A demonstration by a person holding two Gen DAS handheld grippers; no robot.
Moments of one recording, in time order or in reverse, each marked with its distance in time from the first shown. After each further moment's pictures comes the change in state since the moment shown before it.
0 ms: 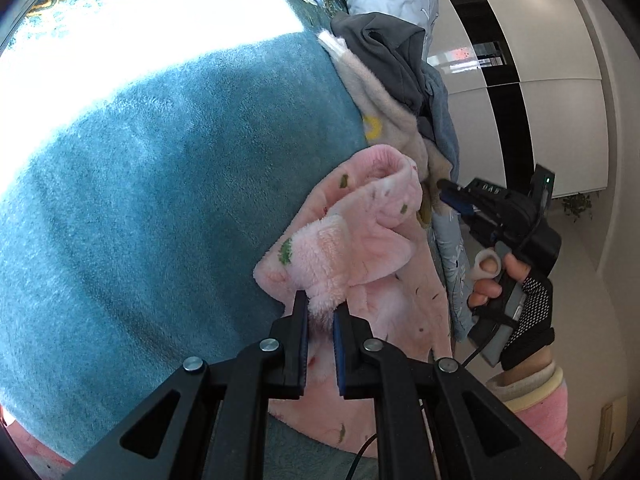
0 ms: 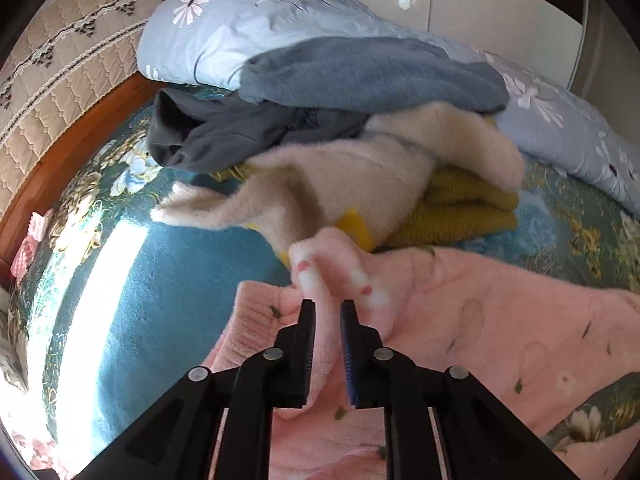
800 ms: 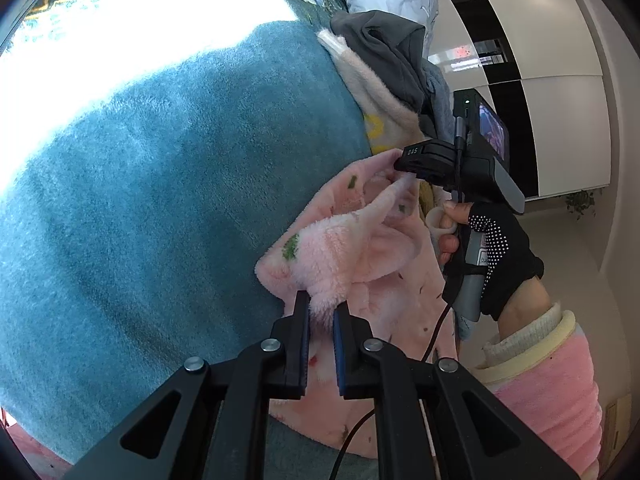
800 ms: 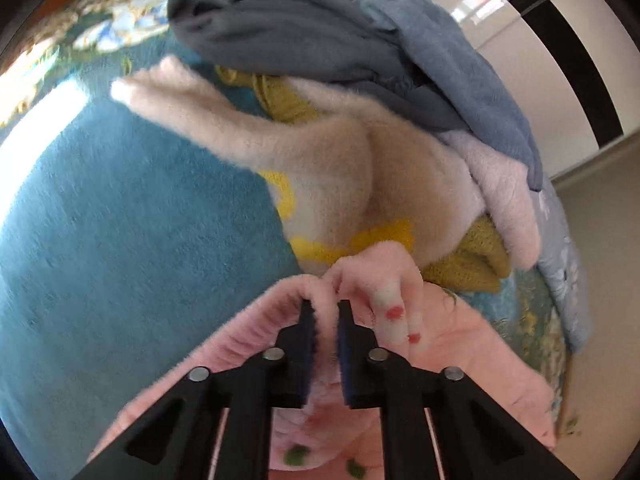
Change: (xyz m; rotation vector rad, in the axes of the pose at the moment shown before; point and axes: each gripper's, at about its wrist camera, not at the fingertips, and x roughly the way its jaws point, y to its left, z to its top) left arm 0.003 -0.008 0.003 0.017 -0.022 0.018; right arm 0.072 0.074 0.008 -0.341 0.107 -0.353
